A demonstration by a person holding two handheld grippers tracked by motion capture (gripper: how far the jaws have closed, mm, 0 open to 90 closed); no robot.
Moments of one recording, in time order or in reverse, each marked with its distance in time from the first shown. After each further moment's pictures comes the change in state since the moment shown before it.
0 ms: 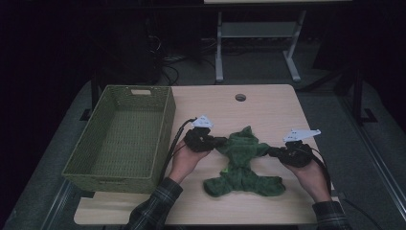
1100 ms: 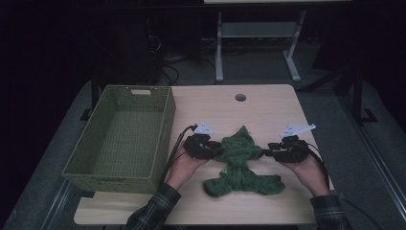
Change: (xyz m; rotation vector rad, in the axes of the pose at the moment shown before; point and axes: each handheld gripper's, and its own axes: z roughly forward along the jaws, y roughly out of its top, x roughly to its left) left arm -0.005 -0.002 0.004 0.074 0.071 0.009; right arm -0.007 0.010 0.010 0.042 0.015 0.030
